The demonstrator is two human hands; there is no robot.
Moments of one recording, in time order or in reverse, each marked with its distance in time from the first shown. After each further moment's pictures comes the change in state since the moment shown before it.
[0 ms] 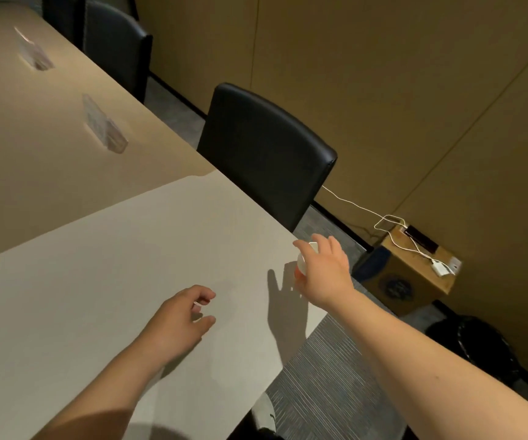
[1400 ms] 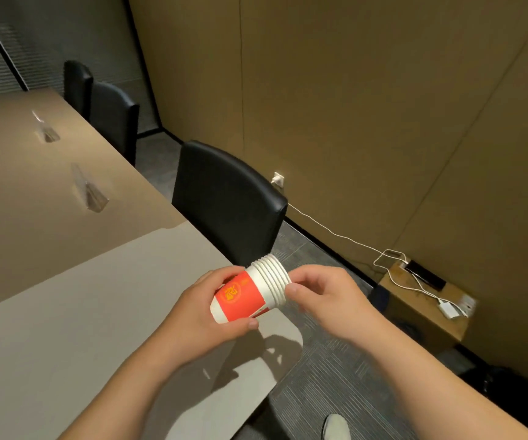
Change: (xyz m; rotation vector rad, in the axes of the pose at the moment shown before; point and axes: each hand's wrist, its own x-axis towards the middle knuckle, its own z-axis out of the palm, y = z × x) left_hand 0.046 0.190 0.057 0.018 0.133 0.349; right_hand 0.003 0.120 -0.111 0.999 -0.114 -0.275
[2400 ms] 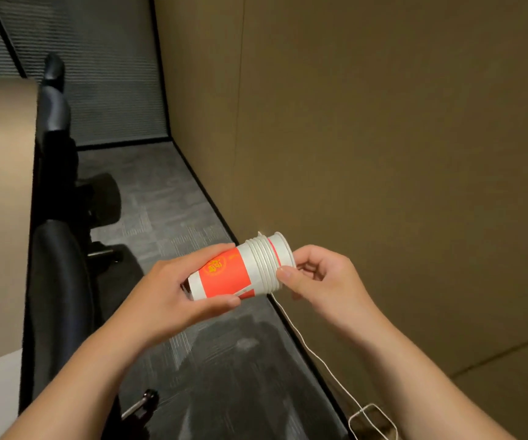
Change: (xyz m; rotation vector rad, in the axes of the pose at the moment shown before) left_hand 0.522 0.073 0.074 0.004 0.206 0.062; right_hand 0.438 0.082 -0.347 0.236 -0.064 -0.152
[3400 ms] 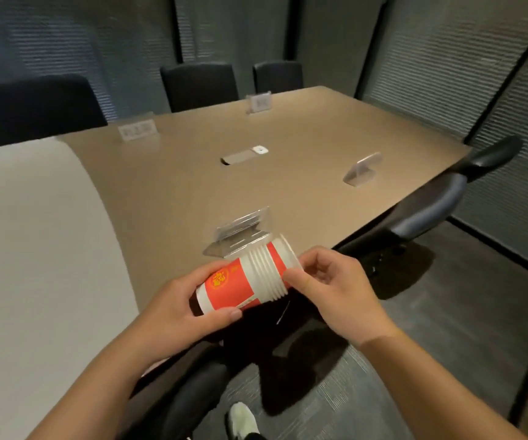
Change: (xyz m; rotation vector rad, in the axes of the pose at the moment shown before) left_hand 0.105 -0.205 -0.225 0.074 1.175 -0.834; right_hand 0.512 -0.034 0.386 -0.048 -1.320 -0.328
